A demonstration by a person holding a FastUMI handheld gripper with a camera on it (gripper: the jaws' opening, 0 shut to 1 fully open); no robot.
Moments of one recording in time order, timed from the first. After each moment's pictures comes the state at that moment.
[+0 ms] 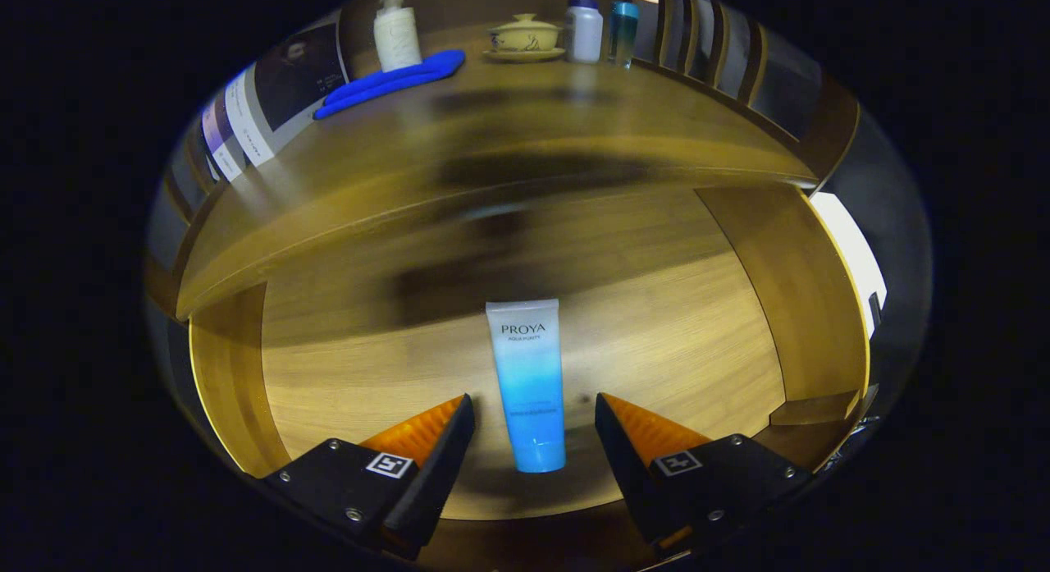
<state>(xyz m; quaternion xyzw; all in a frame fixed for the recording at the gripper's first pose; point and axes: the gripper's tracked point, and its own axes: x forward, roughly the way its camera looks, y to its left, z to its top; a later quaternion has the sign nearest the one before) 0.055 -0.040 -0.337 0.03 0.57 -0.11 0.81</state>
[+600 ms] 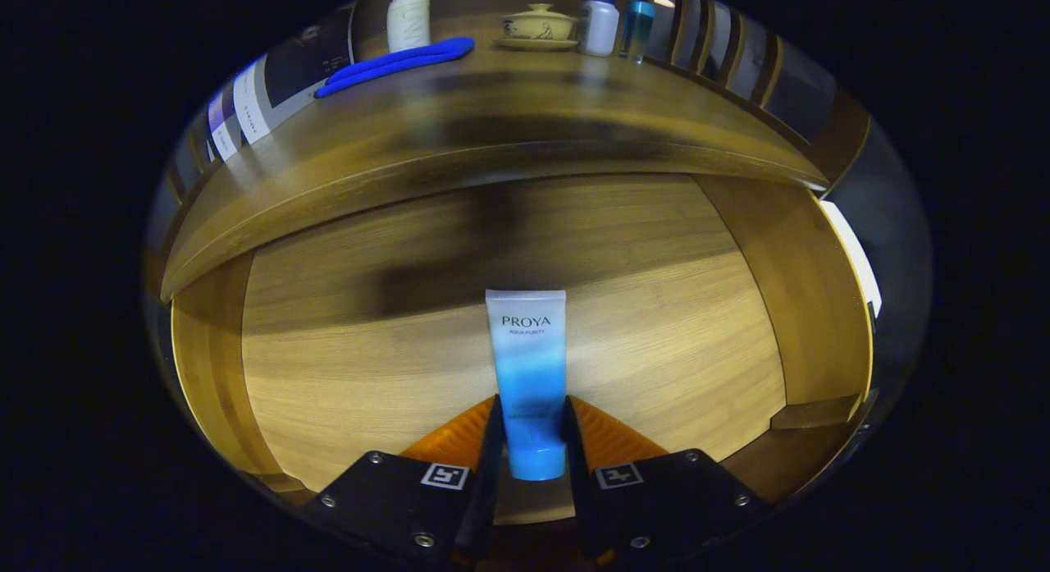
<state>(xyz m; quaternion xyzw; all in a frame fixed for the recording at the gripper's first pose) 0.047 -0.046 -0.343 -0.01 0.56 -0.13 0.82</state>
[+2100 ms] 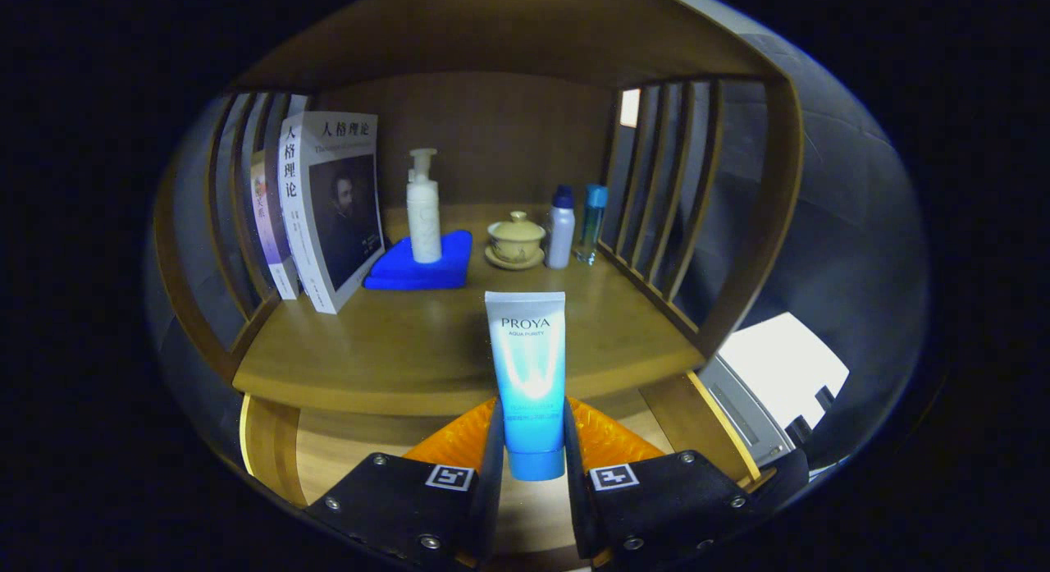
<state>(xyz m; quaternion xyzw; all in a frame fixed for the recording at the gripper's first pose) 0.135 -0.056 -0.167 -0.06 0.30 -0.11 0.95</state>
